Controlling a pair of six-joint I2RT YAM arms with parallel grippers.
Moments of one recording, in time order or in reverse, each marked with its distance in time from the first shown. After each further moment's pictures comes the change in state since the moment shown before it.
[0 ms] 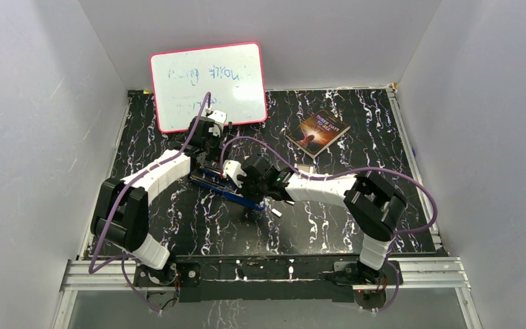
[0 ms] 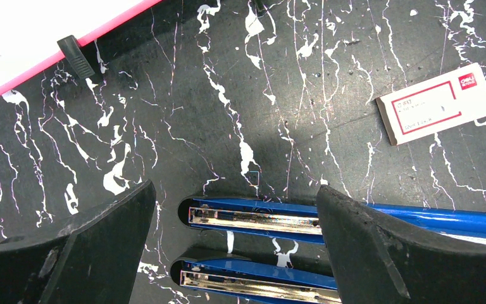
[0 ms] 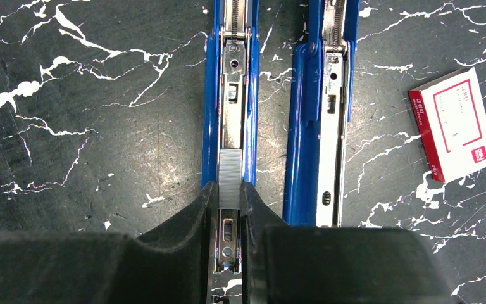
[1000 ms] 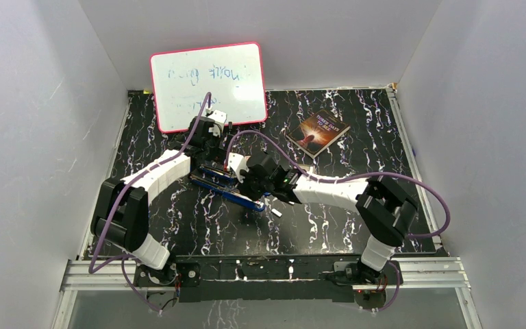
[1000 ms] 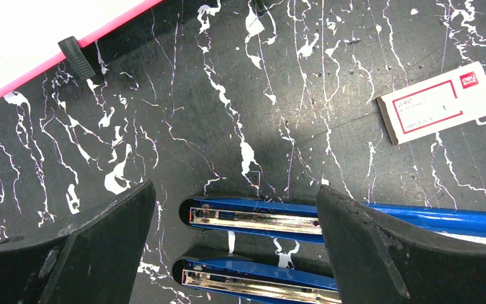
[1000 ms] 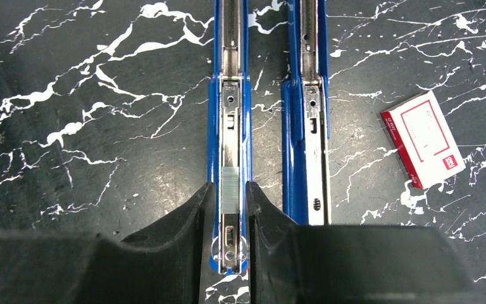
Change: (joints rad) left arm 0.000 0.000 0.000 0.000 0.000 0.006; right arm -0.007 -0.092 -0.057 0.111 -0.018 0.079
